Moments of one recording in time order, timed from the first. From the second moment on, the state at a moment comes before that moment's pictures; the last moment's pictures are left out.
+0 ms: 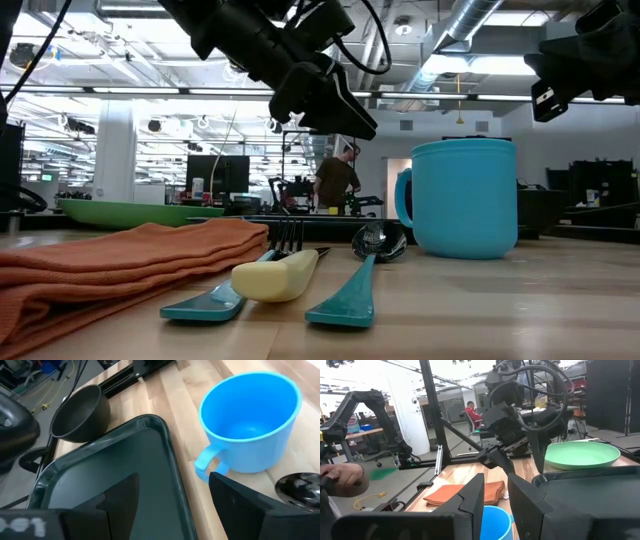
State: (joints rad) left arm -0.06 1.75 1.05 0.18 -0.17 0.44; right arm 0.14 0.01 0.01 0.08 -0.05 0.13
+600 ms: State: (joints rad) left arm -0.08 1.88 1.06 0.31 -0.24 0.41; right arm 0.14 0.01 0.01 0.06 -0.05 0.14
